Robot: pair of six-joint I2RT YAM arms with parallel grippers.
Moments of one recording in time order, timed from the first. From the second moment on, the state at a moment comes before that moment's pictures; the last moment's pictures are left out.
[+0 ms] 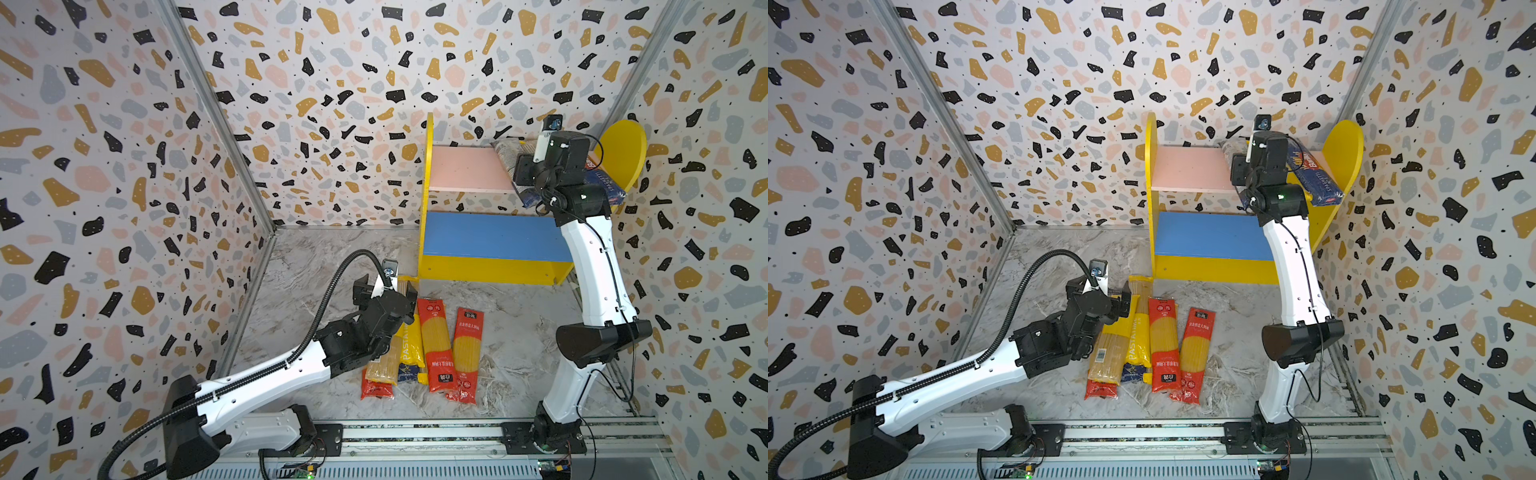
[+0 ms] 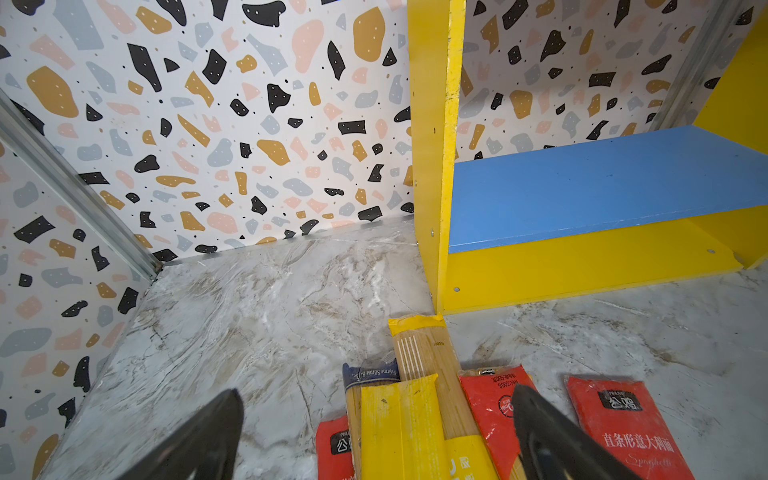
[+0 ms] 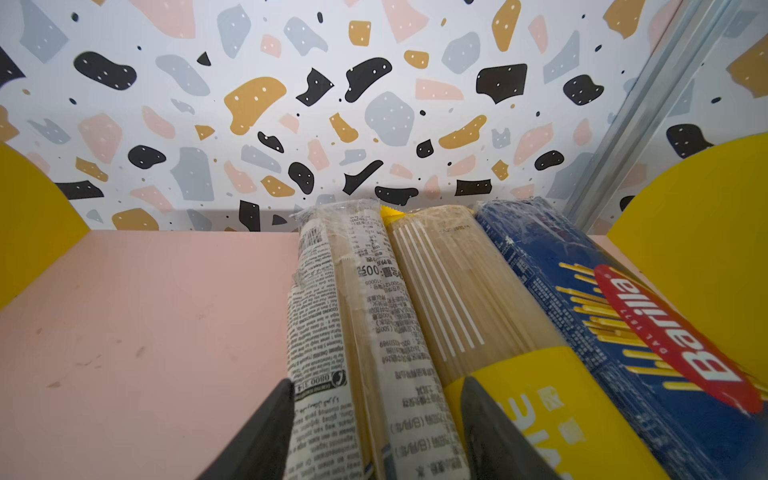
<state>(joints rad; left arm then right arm) -1.03 1.16 1.00 -0.28 -0.85 -0.24 0.20 1.86 2.41 -0.77 0.27 0.01</state>
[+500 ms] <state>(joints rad) -1.03 1.13 1.00 -0.28 -0.85 -0.25 0.29 1.85 2.31 -0.65 0.21 0.06</state>
